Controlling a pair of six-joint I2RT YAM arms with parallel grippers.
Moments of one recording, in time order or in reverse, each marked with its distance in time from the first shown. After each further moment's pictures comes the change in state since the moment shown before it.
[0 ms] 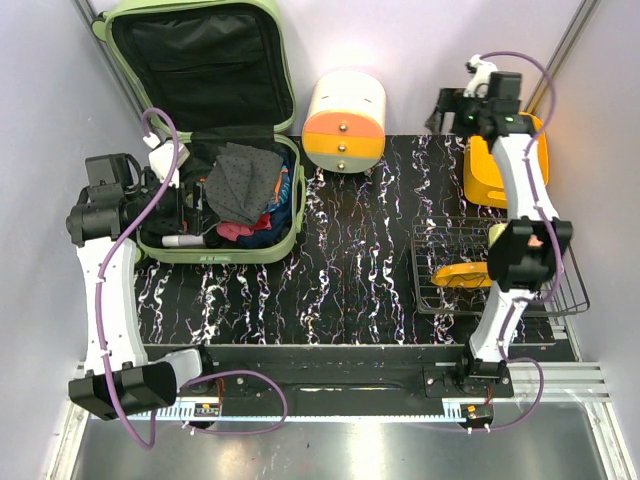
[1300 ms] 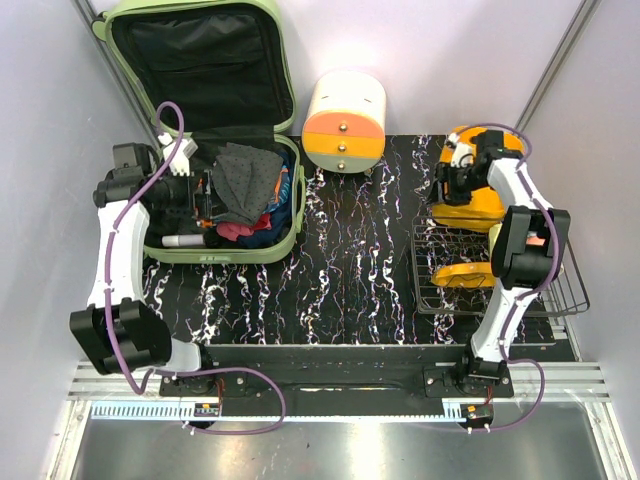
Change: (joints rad) left arm -0.010 0.221 -0.065 0.158 0.012 -0.136; right arm -0.110 -0.028 -0.394 -0.288 -0.173 -0.200
